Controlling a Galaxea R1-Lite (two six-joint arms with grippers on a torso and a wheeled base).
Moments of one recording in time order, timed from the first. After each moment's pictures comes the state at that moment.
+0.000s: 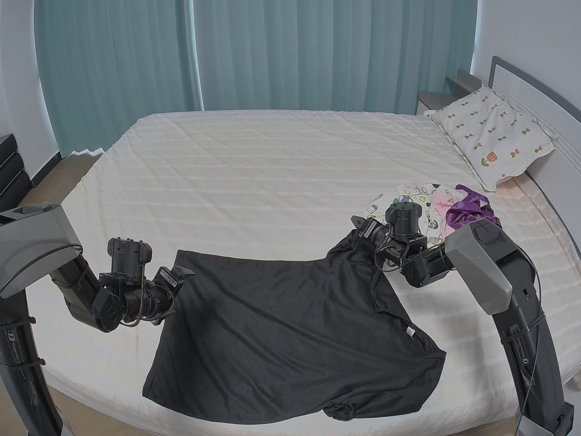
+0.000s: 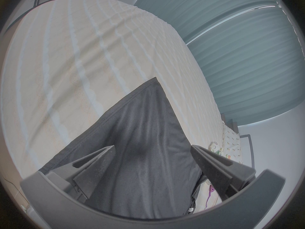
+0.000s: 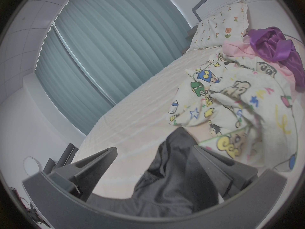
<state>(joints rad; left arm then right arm) -0.13 2.15 -0.71 -0.75 -0.09 -1.06 0.30 2.75 -1.78 -0.68 -0.11 0.67</state>
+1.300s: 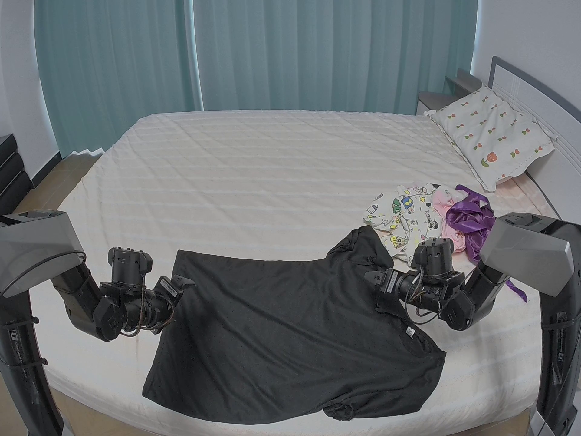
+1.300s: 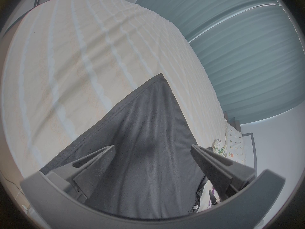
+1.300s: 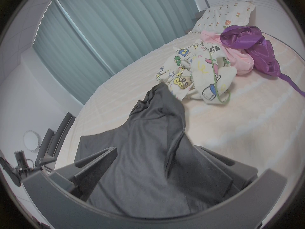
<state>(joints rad) -0.13 2.17 -0.65 -0.81 -0.09 -1.06 0.32 2.39 -0.92 -0.92 -0.01 0.56</state>
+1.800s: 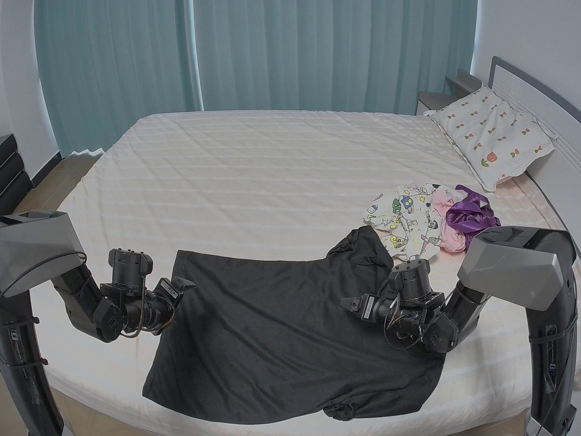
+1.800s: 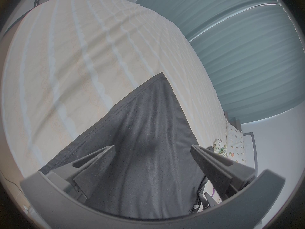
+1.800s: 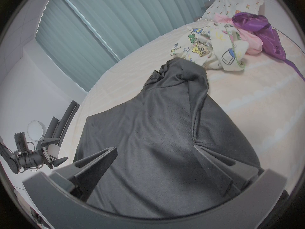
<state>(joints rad) -0.13 2.17 -0.64 -0.81 -0.09 -1.05 0.45 2.41 -0.86 -0.94 -0.01 0.60</state>
